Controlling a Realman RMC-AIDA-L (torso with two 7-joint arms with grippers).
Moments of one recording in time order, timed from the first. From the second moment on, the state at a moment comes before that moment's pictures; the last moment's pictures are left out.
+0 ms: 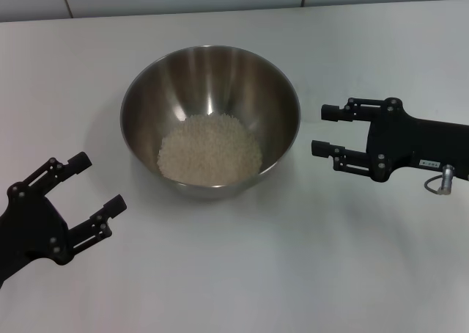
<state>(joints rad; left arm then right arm) -0.23 -2.01 0.83 0.23 1.48 1.73 -0.62 0.59 2.02 -0.18 -0.36 -2.30 -1.67 0.80</state>
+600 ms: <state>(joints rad) -0.23 -2.00 0.83 0.23 1.48 1.74 -0.62 0.59 2.02 -0.19 -0.36 -2.30 -1.67 0.80</state>
